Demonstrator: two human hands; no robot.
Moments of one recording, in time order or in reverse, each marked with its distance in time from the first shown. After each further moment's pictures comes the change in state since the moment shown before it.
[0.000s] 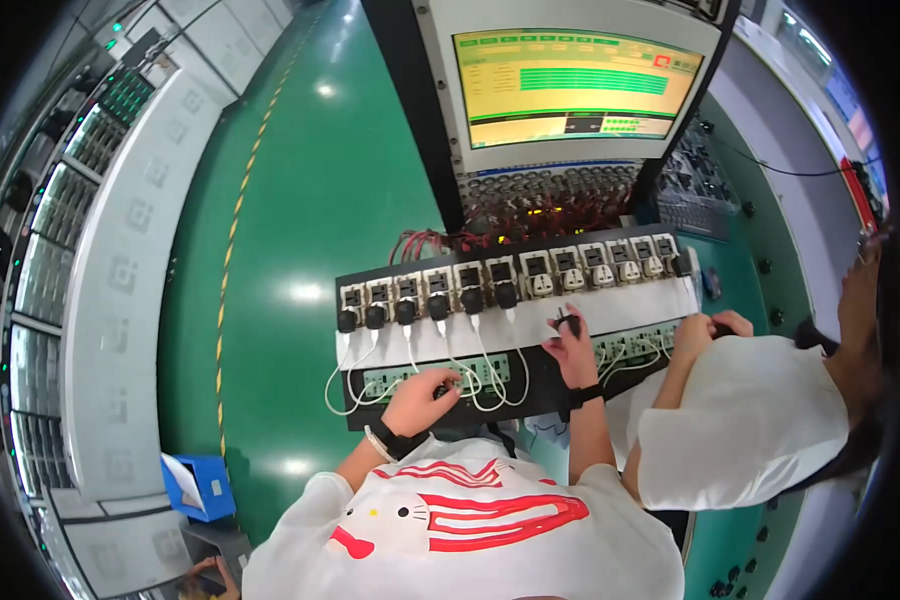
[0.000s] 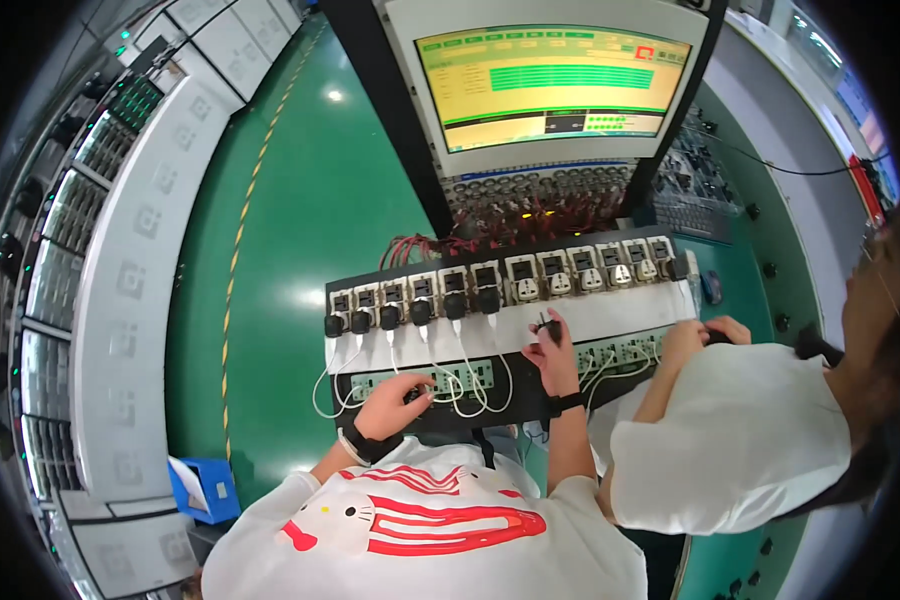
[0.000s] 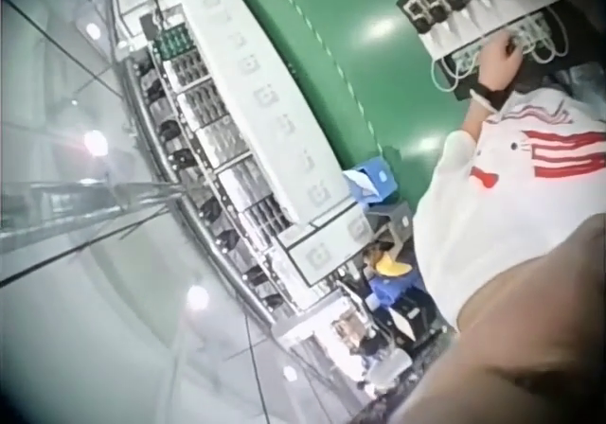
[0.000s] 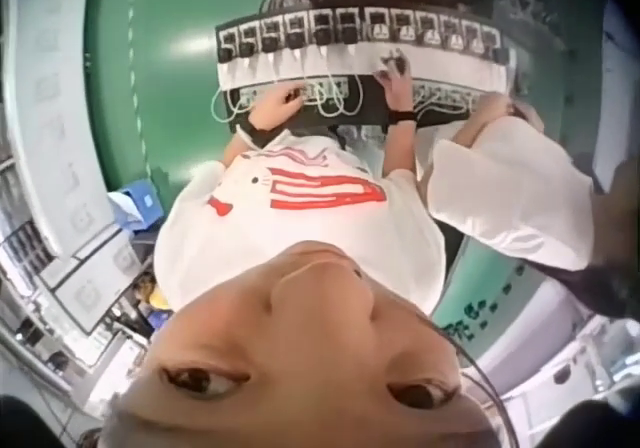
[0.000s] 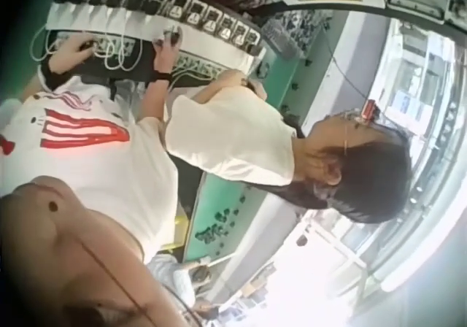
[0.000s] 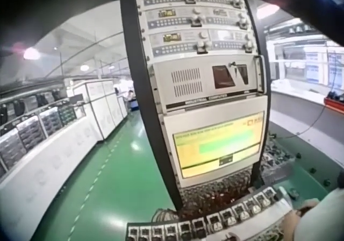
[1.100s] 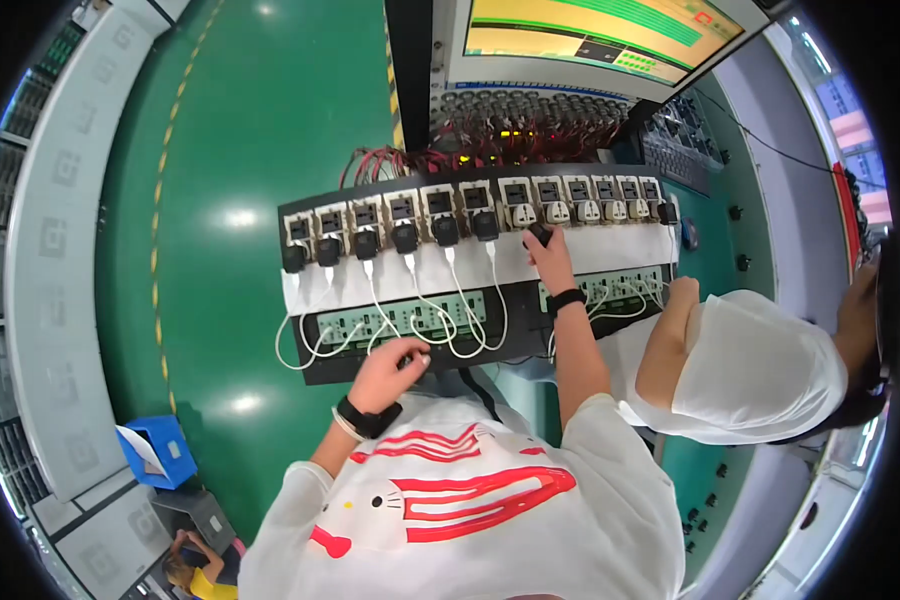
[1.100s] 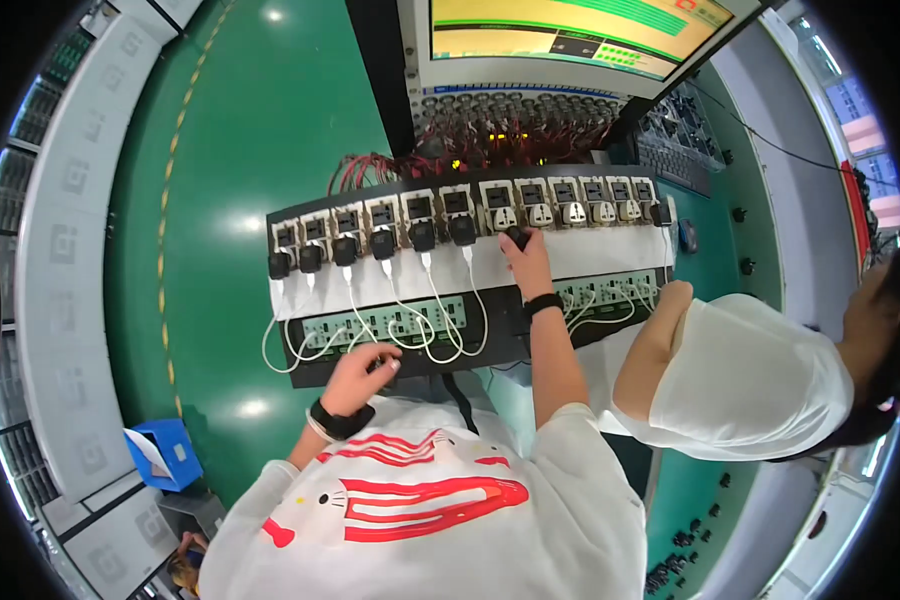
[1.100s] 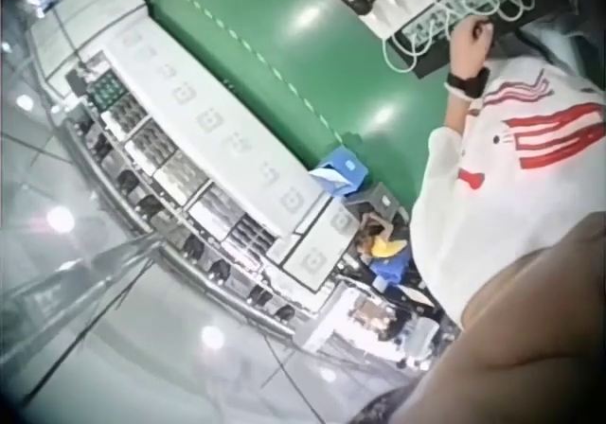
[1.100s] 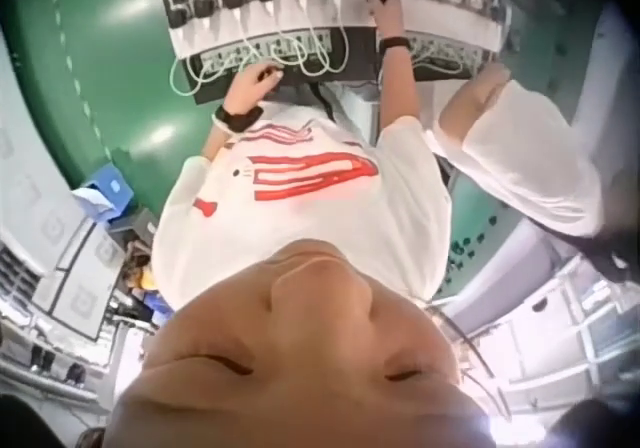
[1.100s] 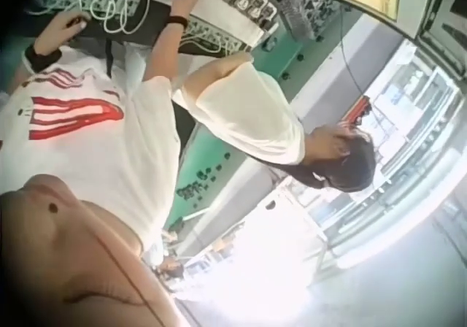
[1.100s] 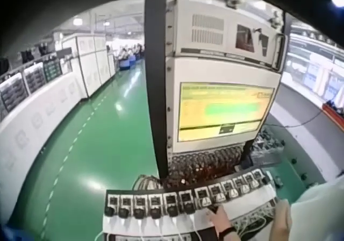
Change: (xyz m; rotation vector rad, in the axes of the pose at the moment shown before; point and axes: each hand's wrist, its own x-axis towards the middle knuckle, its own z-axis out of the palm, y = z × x) left_hand -0.019 -0.052 0.012 -0.305 -0.029 -0.144; right_hand 0.074 -0.001 0.014 -0.943 0.129 -0.028
